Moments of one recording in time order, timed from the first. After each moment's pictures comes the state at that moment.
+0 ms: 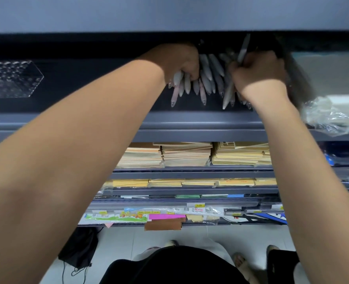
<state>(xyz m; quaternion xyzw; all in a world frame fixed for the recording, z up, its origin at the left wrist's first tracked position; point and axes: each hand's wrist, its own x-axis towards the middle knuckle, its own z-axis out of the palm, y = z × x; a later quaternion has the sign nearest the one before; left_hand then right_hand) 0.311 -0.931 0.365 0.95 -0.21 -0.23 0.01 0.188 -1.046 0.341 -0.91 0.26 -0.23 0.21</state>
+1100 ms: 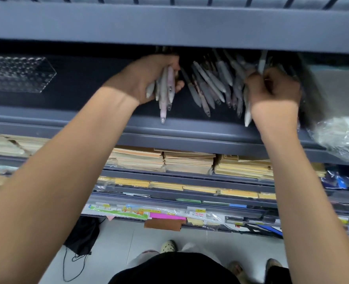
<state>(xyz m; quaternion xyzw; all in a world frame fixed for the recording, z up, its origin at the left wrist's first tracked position) 0.288 -0.855 0.347 0.66 0.01 -0.22 0.72 0.174 -1.050 0.316 -0.84 0.15 -0.35 0.38</state>
